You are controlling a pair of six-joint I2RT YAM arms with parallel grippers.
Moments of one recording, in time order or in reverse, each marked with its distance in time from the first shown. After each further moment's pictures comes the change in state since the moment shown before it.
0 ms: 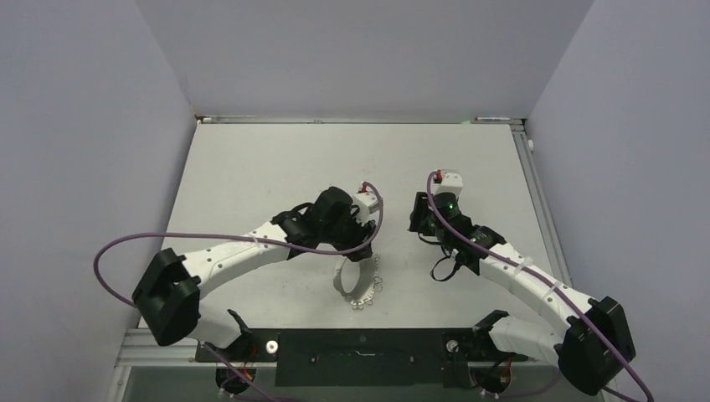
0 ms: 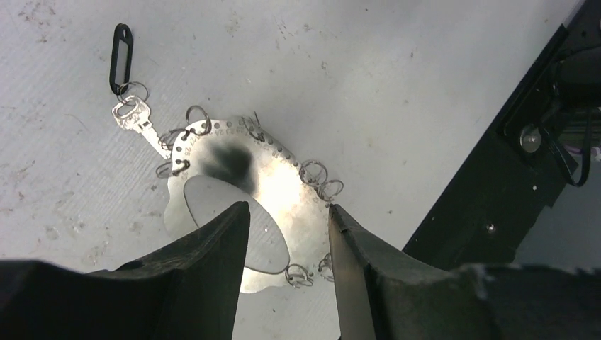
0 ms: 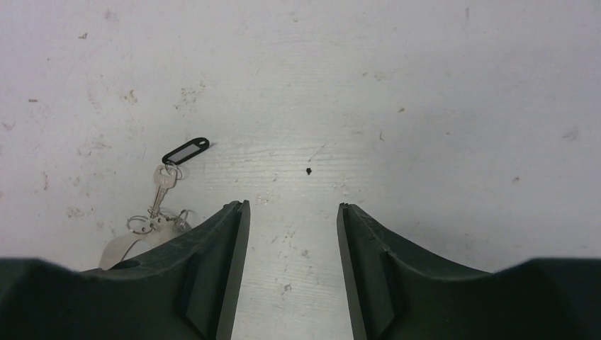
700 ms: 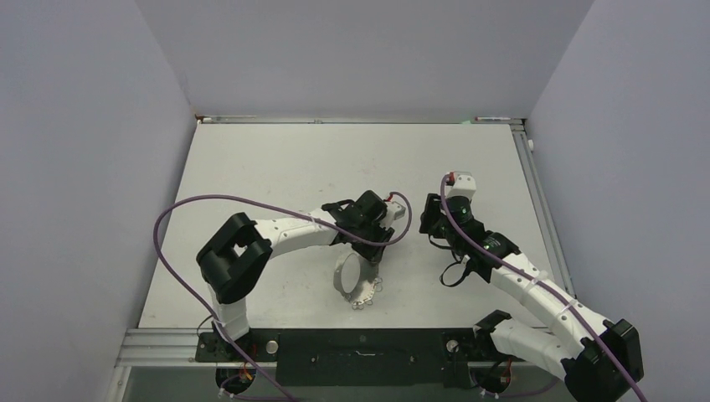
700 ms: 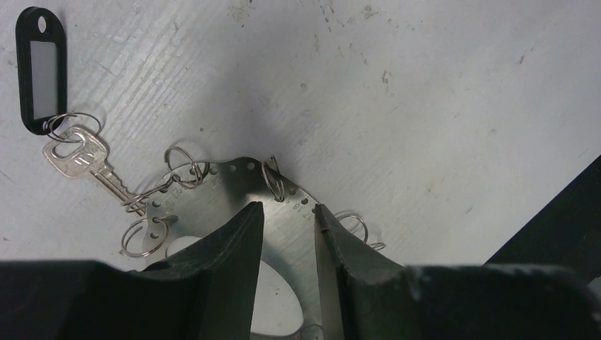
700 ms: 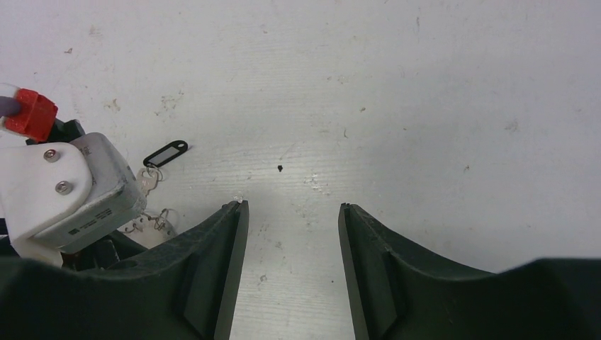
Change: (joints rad) left arm -0.048 0.465 0.263 -0.092 -0.062 -0.019; right arm -0.044 -0.142 -0.016 -0.081 0.038 -0.027
